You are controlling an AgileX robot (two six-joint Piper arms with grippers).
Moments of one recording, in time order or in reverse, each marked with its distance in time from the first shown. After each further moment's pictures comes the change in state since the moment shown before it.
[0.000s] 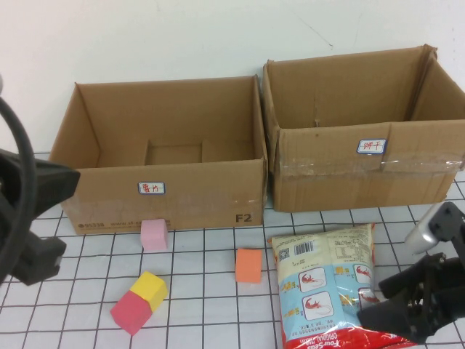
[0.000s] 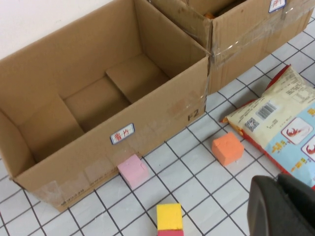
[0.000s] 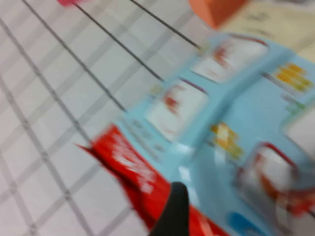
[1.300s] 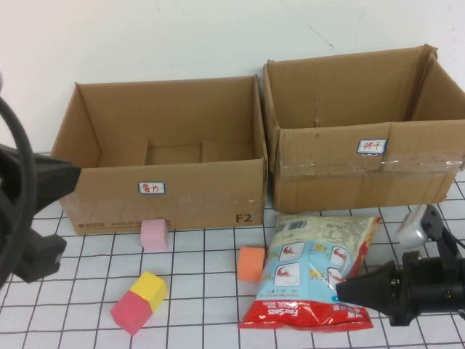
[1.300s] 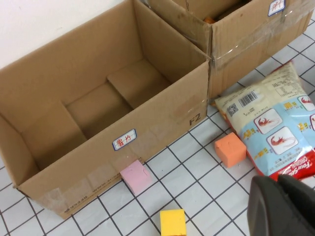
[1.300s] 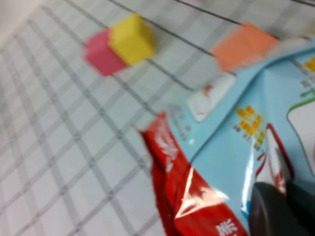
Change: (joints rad) right arm -0.002 0.225 0.000 0.372 0.178 -0.398; left arm 0.000 0.000 0.000 0.000 -0.016 0.019
